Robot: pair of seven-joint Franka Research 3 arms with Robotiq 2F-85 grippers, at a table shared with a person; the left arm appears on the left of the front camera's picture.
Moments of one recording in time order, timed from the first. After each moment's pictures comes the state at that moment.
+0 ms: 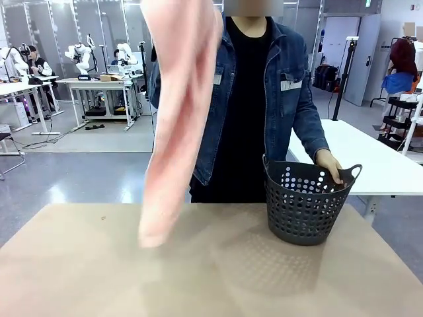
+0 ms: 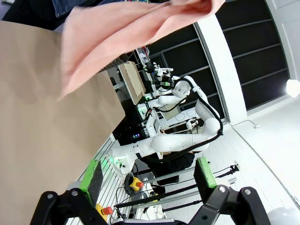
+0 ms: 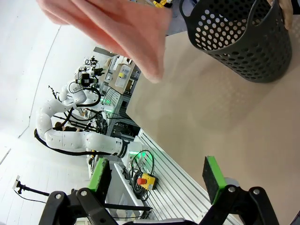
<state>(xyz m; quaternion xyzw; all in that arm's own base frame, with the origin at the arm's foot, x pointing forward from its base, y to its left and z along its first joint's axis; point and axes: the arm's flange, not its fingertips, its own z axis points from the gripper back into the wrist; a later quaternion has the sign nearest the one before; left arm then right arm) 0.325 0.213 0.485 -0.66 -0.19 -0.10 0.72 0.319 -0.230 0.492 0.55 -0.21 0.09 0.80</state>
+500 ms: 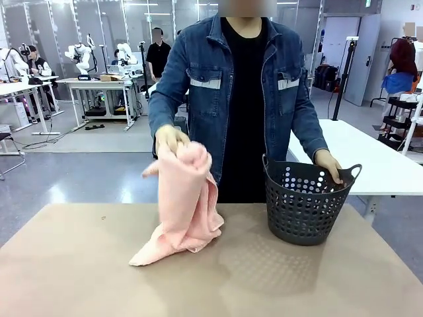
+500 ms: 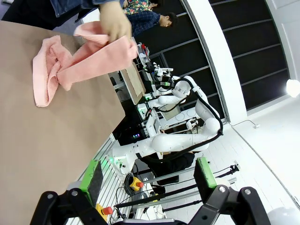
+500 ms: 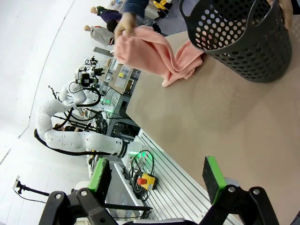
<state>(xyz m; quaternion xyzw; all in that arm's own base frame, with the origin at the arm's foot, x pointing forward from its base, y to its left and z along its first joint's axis) 0.325 0.213 0.485 -0.66 -0.19 -0.10 0.72 0.319 -0.230 0.492 0.55 -0.21 0.09 0.80</state>
